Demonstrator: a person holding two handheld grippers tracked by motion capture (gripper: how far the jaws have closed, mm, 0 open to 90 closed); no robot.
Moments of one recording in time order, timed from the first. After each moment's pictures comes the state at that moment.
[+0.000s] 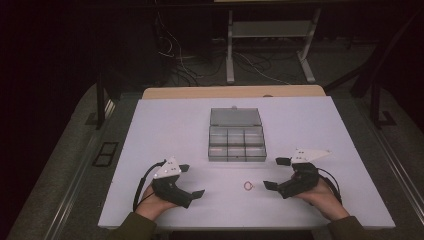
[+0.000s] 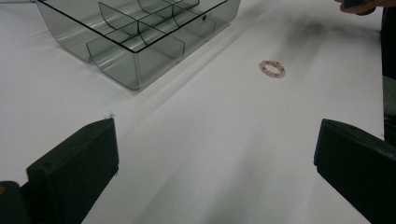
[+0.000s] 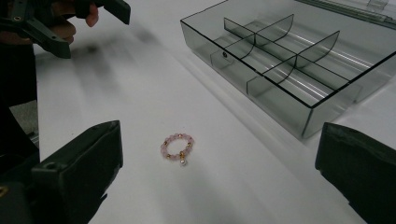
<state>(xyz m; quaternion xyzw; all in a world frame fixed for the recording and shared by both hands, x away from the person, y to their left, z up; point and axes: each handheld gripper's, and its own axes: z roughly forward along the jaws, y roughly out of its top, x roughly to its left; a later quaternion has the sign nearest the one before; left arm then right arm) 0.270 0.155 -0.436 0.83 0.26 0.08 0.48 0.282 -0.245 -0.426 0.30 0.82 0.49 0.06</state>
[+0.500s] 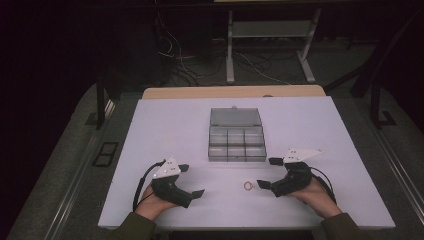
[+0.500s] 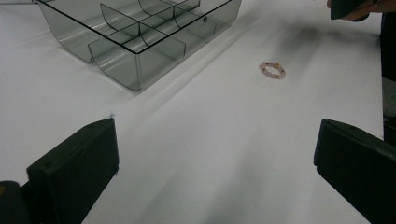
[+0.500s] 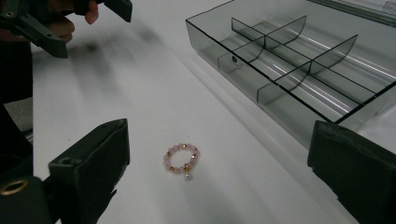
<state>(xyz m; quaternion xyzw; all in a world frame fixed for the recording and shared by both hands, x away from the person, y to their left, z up) 0.270 0.156 -0.436 0.83 0.26 0.08 0.48 0.286 -0.230 -0.428 0.29 0.82 0.48 0.06</state>
